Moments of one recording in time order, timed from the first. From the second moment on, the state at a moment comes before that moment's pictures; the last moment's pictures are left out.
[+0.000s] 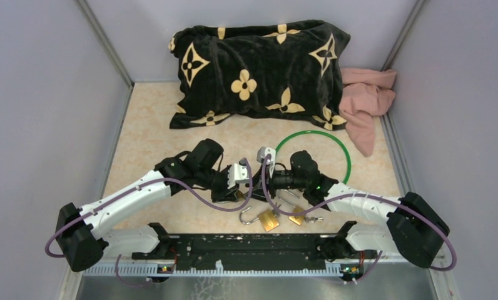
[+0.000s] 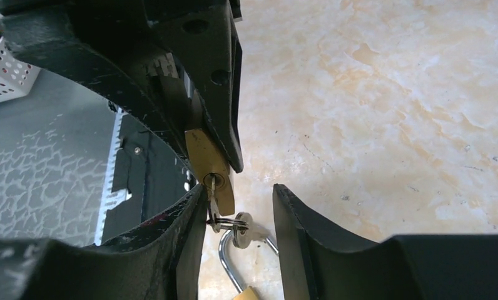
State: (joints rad) left arm -0.85 1.16 0.90 -0.64 0.54 0.45; right arm 0.82 1.17 0.48 0.47 -0.68 0.11
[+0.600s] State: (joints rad) left arm -0.85 1.14 0.85 -0.60 0.47 0.57; right arm 0.80 1.19 0.54 0.34 -0.72 0.13
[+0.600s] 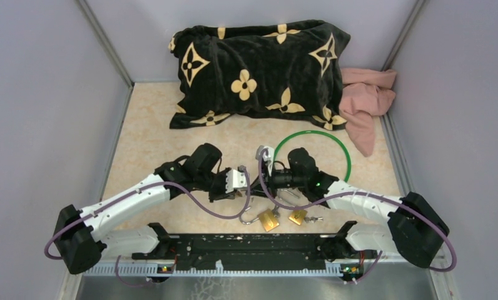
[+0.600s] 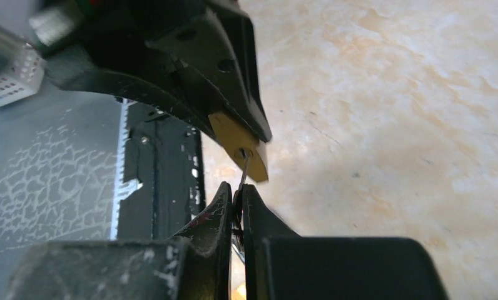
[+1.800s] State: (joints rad) left arm -0.43 1.23 0.61 -0.35 0.22 0.64; right arm 0.85 1.43 0.58 0.45 -0.48 0.34
